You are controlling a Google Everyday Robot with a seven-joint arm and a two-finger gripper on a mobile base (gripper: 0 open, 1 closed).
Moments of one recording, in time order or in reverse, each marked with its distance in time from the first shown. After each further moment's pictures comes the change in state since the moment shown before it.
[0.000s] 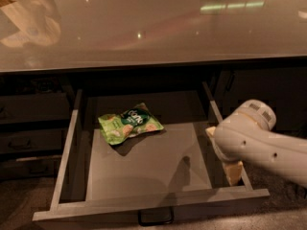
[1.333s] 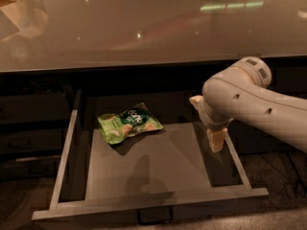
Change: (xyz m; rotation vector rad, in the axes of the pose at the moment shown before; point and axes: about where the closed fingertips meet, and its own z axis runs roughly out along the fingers) arm -0.025 -0.094 -0.067 0.092 -0.095 -0.019
